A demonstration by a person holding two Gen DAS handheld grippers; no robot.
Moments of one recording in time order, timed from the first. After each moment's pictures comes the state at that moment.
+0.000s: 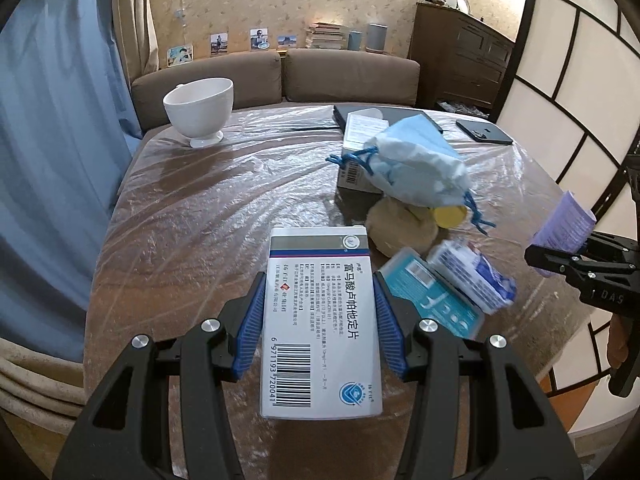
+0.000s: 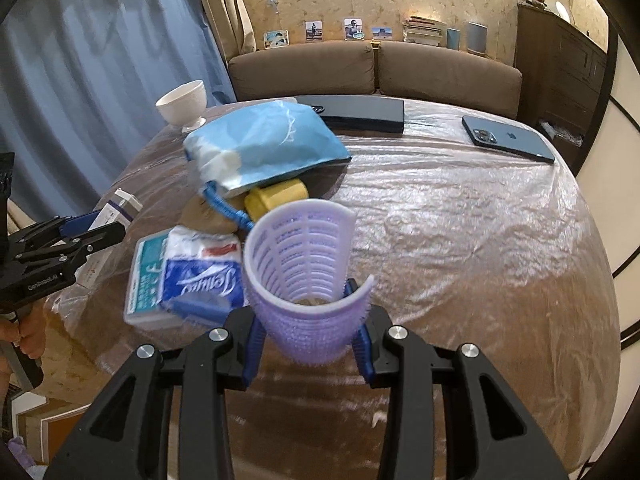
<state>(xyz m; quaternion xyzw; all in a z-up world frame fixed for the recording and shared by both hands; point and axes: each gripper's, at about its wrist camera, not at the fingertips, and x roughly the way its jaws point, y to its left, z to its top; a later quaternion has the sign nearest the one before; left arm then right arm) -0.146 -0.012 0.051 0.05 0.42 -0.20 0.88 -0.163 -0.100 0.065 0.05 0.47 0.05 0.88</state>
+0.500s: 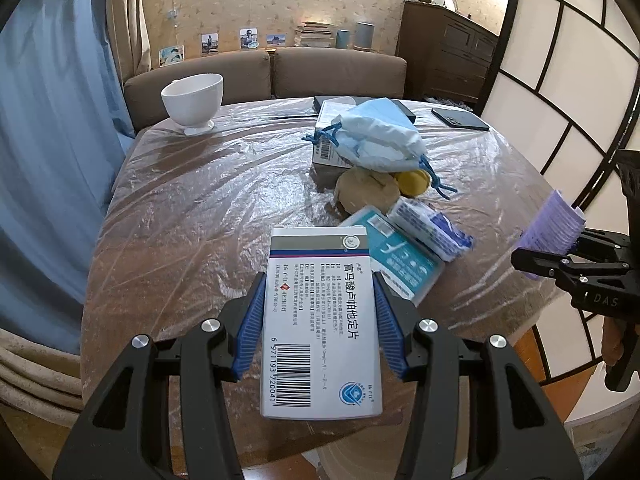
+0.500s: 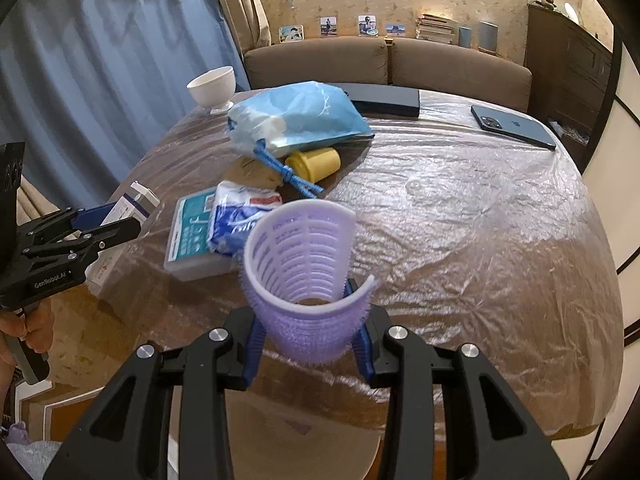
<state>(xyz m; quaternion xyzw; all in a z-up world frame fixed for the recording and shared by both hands) -0.185 -0.009 0.056 0.05 0.42 -0.21 0.88 -0.205 -0.083 0.072 0.04 0.48 0.07 0.87</state>
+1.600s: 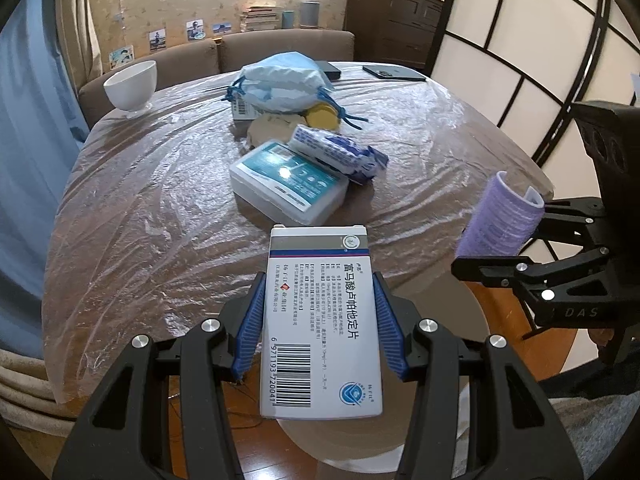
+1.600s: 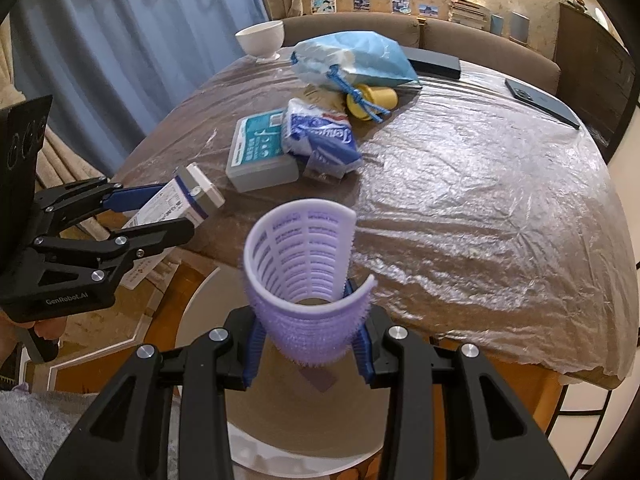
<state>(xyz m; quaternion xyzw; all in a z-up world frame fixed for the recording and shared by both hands) -0.245 -0.037 0.042 0.09 0.44 -0.29 0.84 -0.253 -0.049 0.058 0.02 0.52 0.12 0.84</state>
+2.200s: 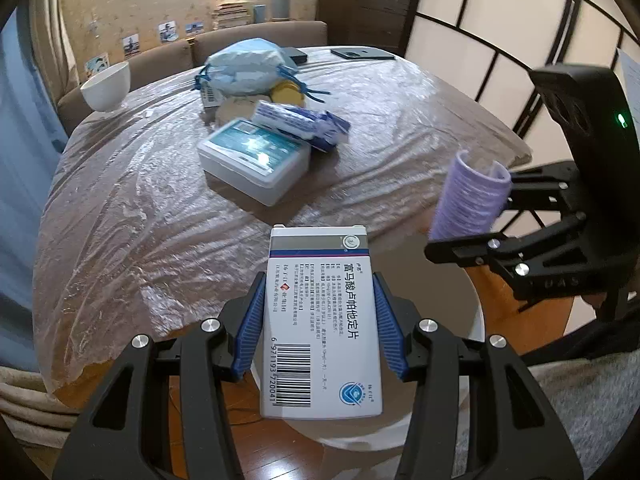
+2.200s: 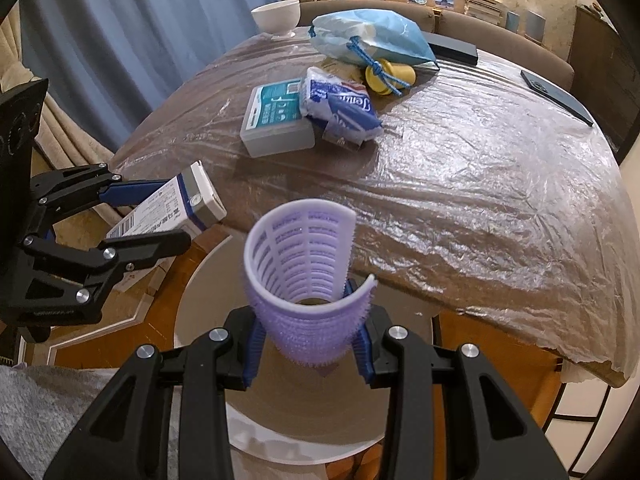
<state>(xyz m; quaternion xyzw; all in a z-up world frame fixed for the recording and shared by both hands) -0.269 -0.040 0.035 0.12 0.44 -0.33 0.82 -0.263 -0.042 0.048 0.00 0.54 0.14 0.83</state>
